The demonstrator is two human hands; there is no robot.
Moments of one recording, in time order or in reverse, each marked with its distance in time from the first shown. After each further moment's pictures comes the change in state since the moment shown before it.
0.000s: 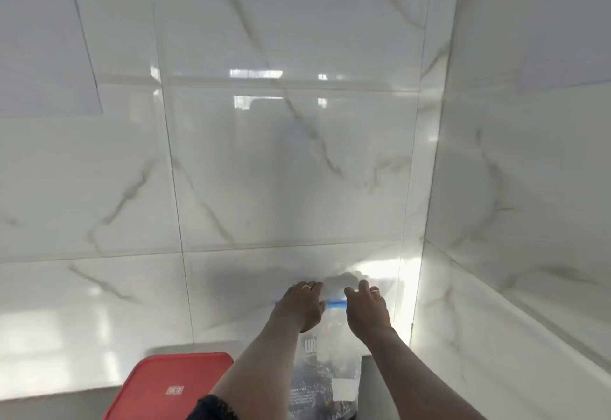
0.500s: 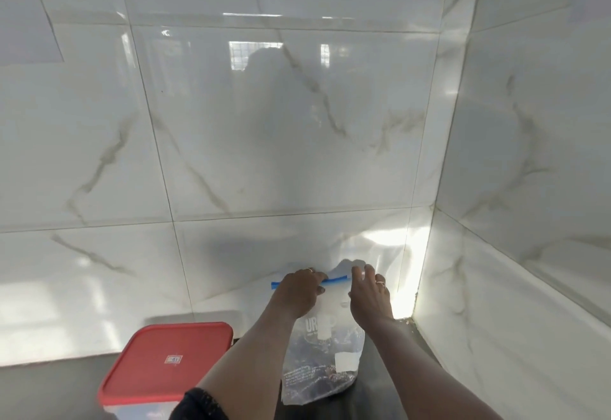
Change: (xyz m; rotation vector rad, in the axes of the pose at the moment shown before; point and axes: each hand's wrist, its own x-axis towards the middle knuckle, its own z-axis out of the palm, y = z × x) left_hand 0.015 -0.016 0.041 -0.016 0.063 0.059; right_hand 0.011 0.011 0.053 0.133 -0.015 0.078
